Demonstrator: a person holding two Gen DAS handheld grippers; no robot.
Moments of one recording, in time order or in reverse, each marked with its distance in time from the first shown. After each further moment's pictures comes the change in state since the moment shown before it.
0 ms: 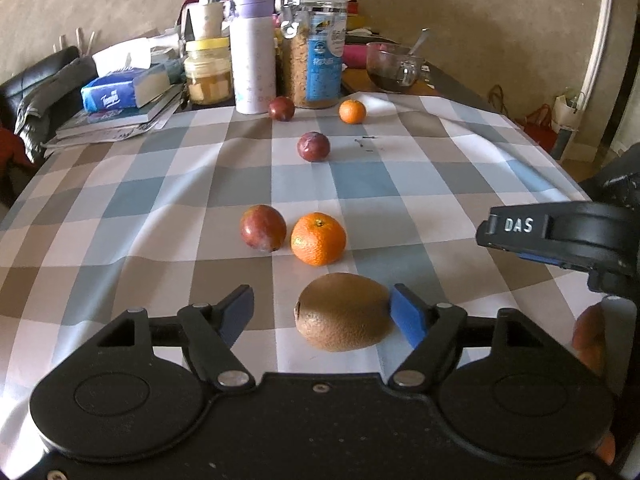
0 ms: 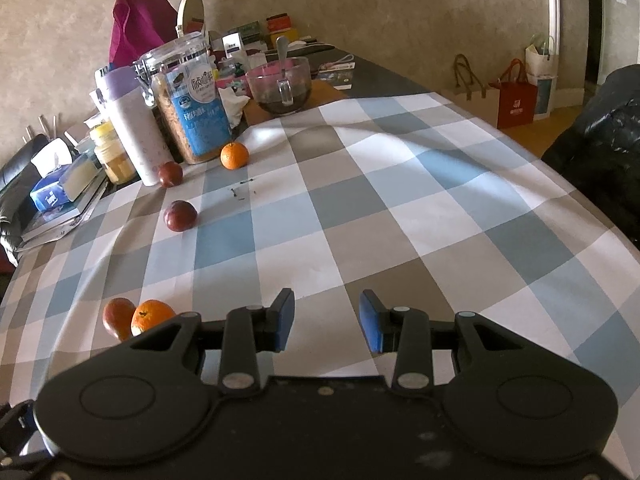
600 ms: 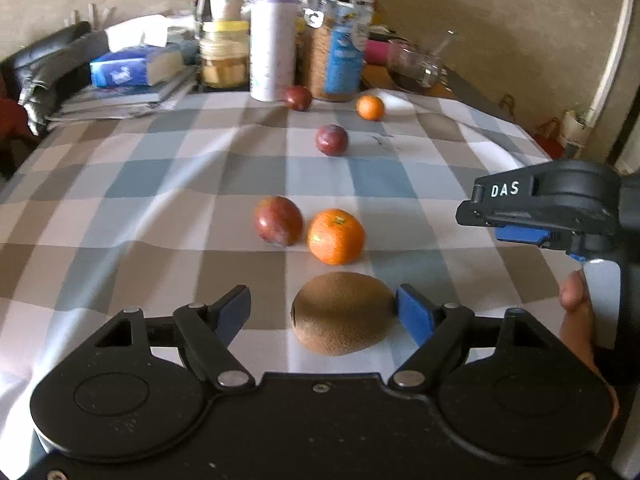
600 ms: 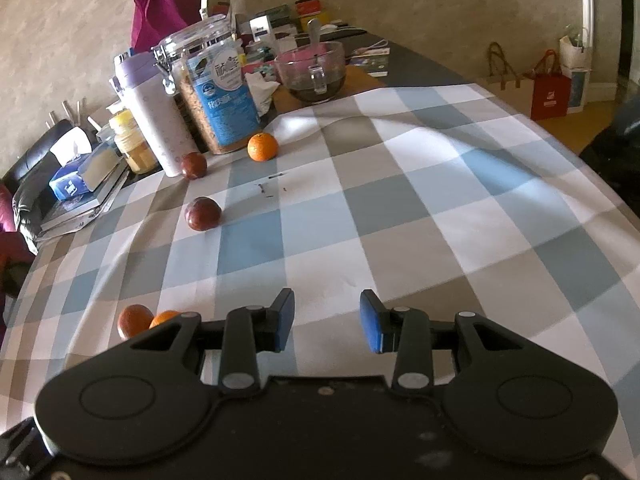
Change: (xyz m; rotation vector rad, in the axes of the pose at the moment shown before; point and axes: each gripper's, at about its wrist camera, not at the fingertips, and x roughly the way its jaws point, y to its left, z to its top) left arm 0.010 0.017 -0.001 -0.088 0.014 0.008; right arm 0.028 0.008 0.022 -0.036 0.059 0.094
